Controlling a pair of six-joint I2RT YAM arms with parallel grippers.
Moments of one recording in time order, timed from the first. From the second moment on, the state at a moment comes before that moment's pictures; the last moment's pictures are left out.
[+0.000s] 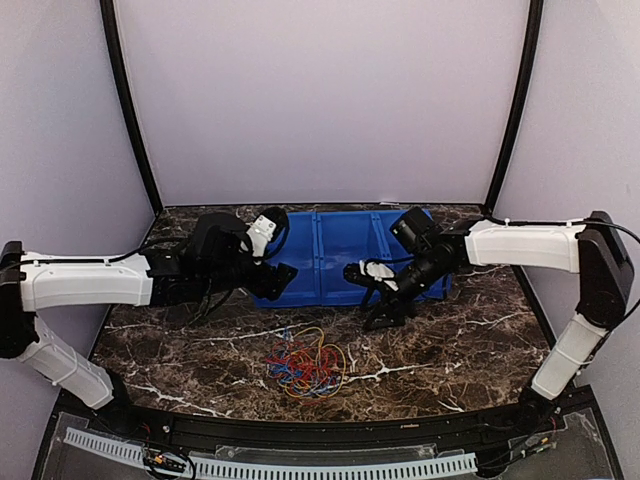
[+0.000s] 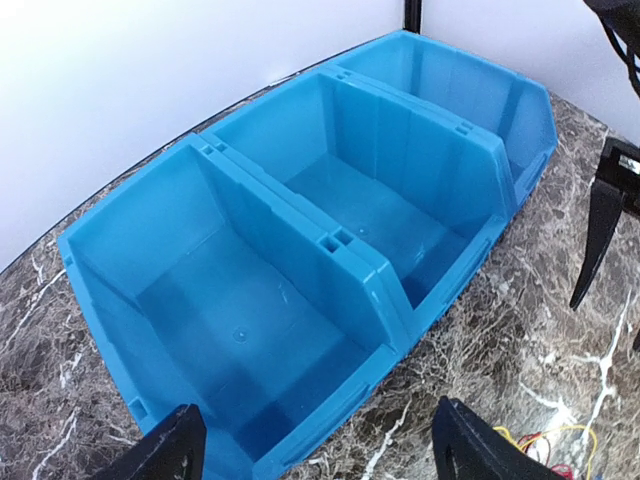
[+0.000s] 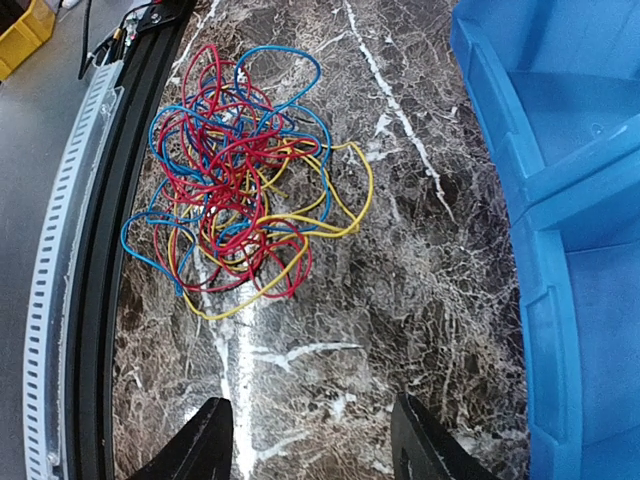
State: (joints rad) left arm -0.89 1.40 0.93 -0.05 -0.22 -0.04; right arm 0.71 1.65 1.13 -0.62 -0.67 -0.69
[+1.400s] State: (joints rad) left arm -0.87 1.28 0.88 -0.05 -0.31 0.05; right arm 0.87 1.89 1.21 -0.52 -0.70 -0.38
